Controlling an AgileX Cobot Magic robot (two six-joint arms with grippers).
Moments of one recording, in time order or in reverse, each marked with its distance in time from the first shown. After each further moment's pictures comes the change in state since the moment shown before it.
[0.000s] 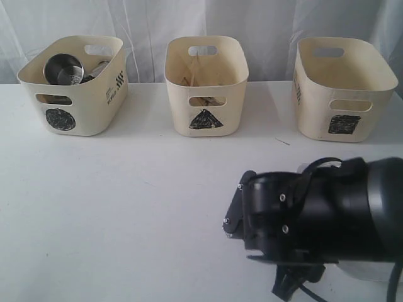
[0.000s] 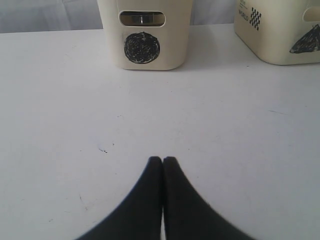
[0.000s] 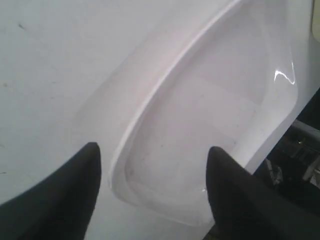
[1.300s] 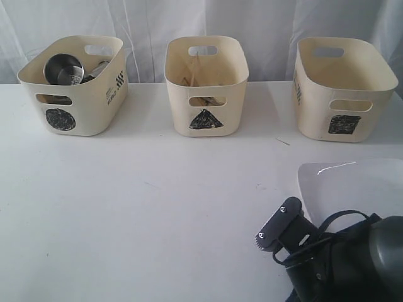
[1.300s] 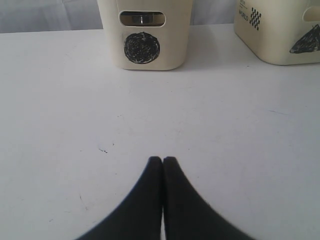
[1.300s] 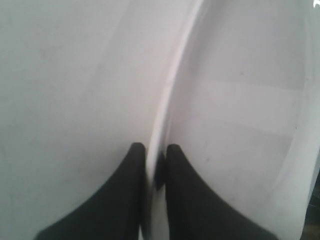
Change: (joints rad) left arm 0.000 0.000 0.000 0.000 0.000 0.000; right arm -0.053 0.094 0.308 -0.373 -0.311 0.739
